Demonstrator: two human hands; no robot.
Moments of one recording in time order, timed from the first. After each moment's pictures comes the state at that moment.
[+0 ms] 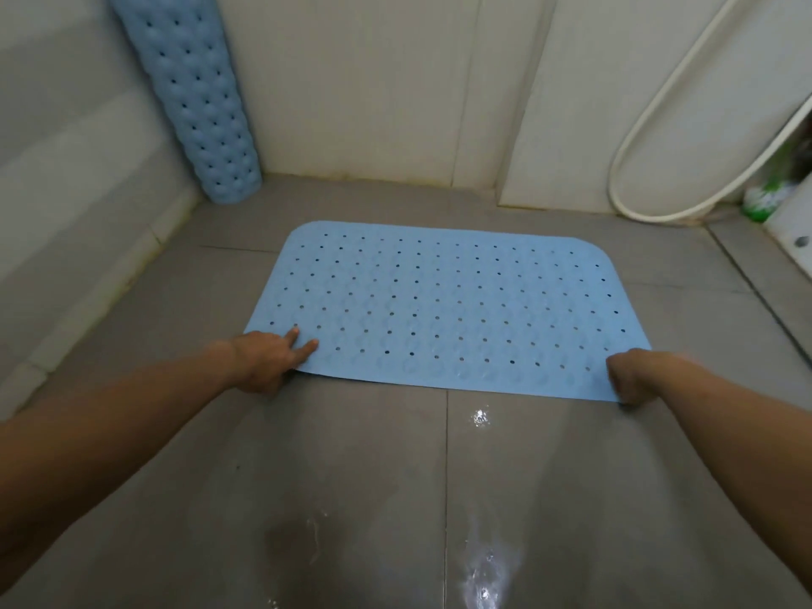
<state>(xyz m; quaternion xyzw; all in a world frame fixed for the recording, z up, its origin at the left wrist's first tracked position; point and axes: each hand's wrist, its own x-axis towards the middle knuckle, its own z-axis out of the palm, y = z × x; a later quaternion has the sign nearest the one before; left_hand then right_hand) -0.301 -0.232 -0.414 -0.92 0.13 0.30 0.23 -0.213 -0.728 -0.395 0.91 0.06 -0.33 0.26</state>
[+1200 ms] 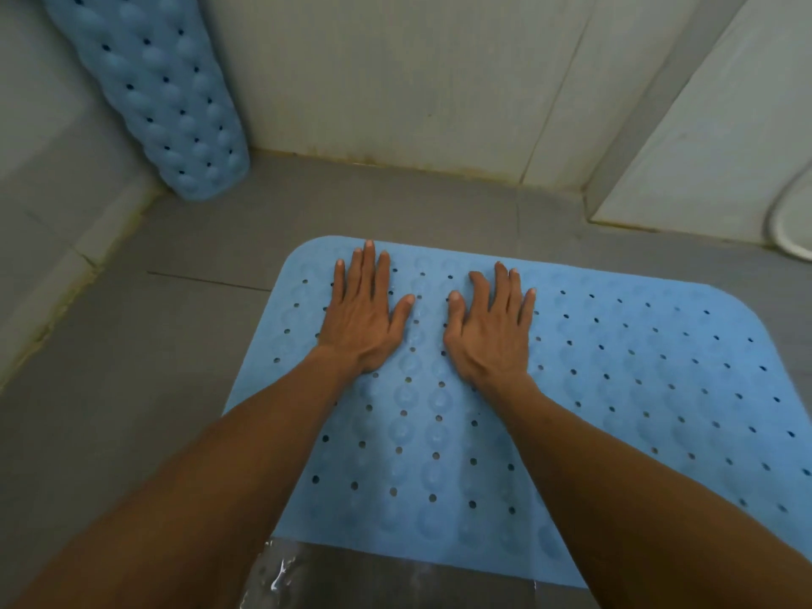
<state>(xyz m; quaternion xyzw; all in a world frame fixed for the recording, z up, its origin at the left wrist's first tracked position) -0.070 -0.249 -0.509 -0.99 -0.03 -0.04 -0.11 -0.049 -0.429 -0.501 0.98 0.06 0.04 -0.16</state>
